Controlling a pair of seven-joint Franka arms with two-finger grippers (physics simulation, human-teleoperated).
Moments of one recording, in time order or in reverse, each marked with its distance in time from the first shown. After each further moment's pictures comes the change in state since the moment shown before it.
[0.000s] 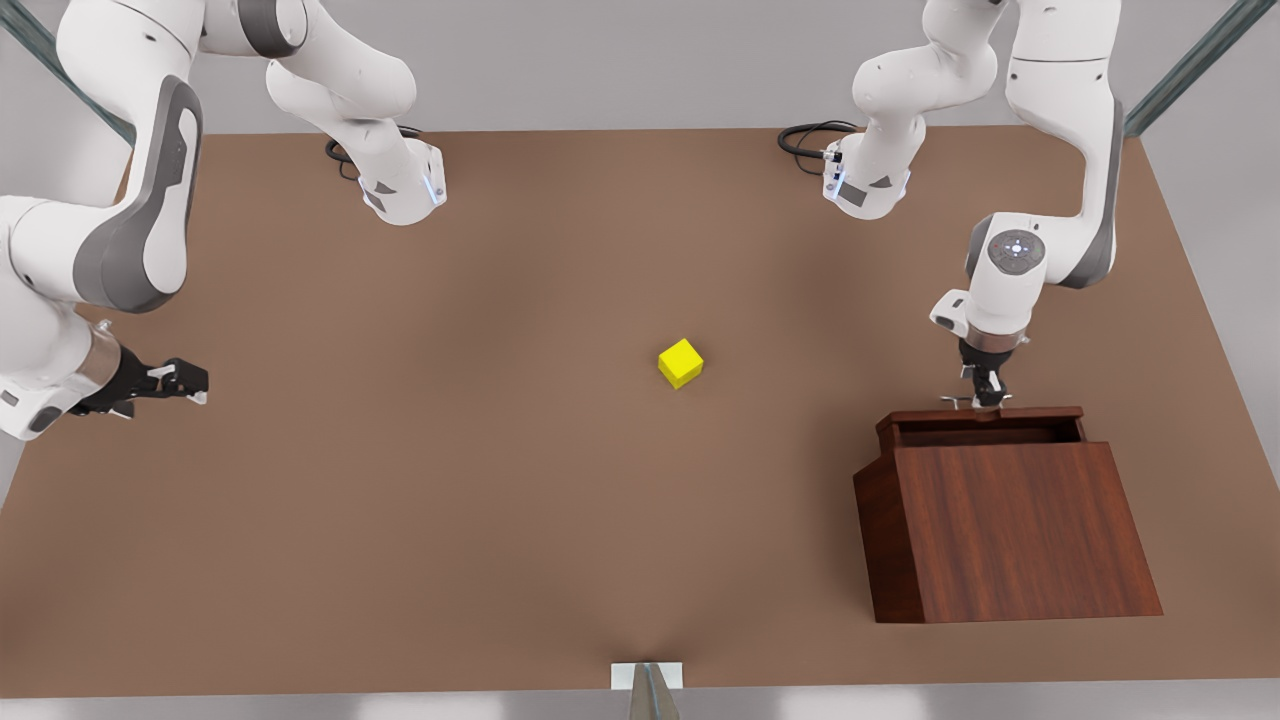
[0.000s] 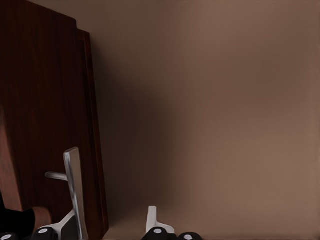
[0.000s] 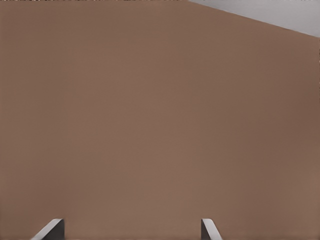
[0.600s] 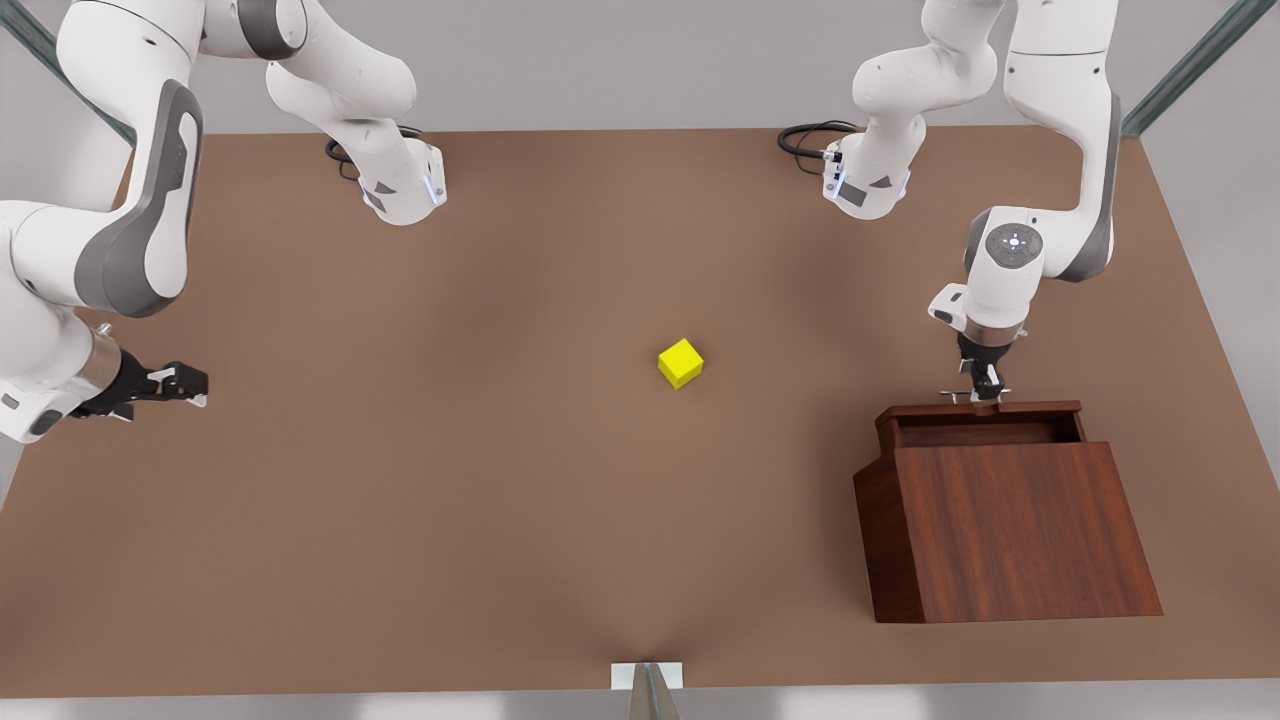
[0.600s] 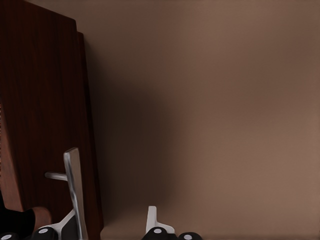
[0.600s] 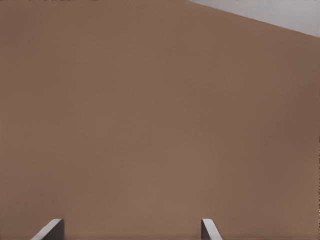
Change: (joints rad) left arm -0.001 -0.030 0.001 -0.031 0.000 0.000 -0.001; right arm 0.000 0.007 -0.001 0.000 -0.002 0.009 0.000
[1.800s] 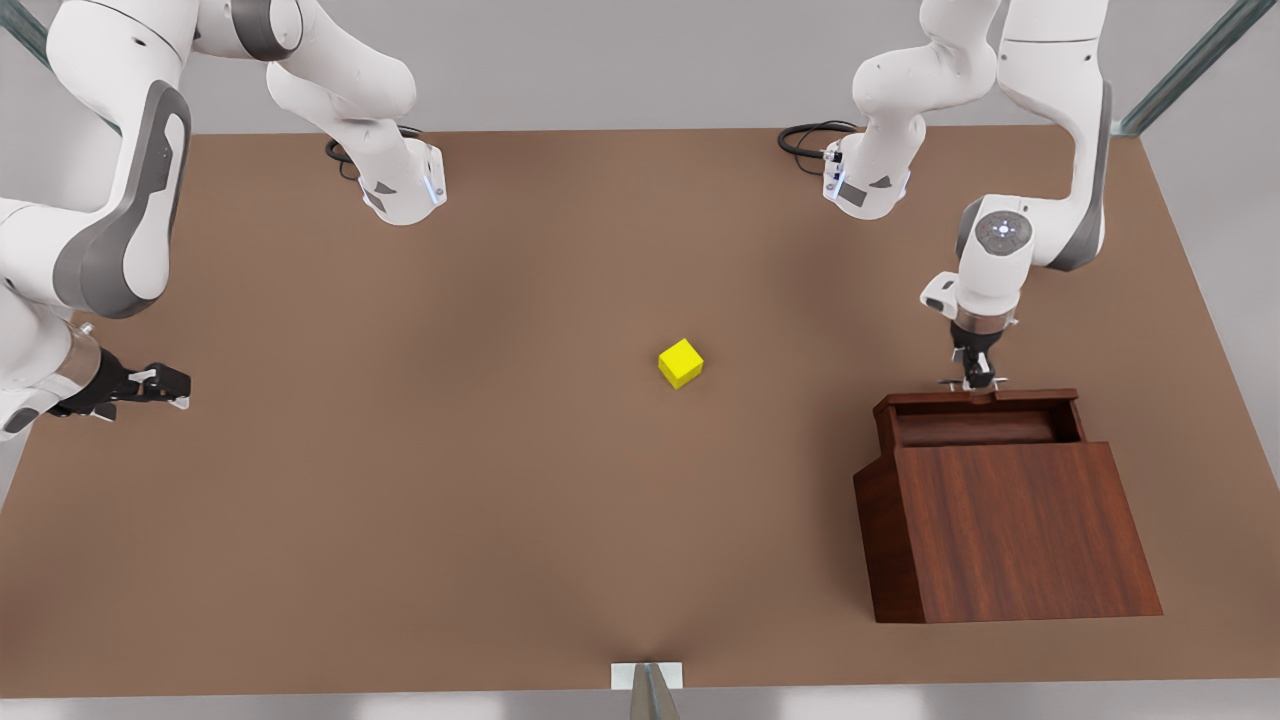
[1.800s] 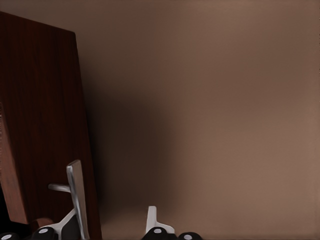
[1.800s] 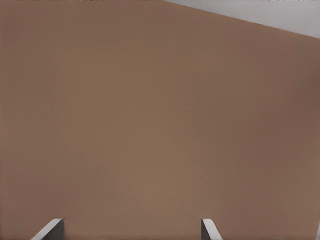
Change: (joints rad) left arm -0.018 -0.057 -0.001 -0.064 0.000 -0.004 -0.005; right arm -0.035 0.000 -0.001 0.001 0.003 0.024 -0.002
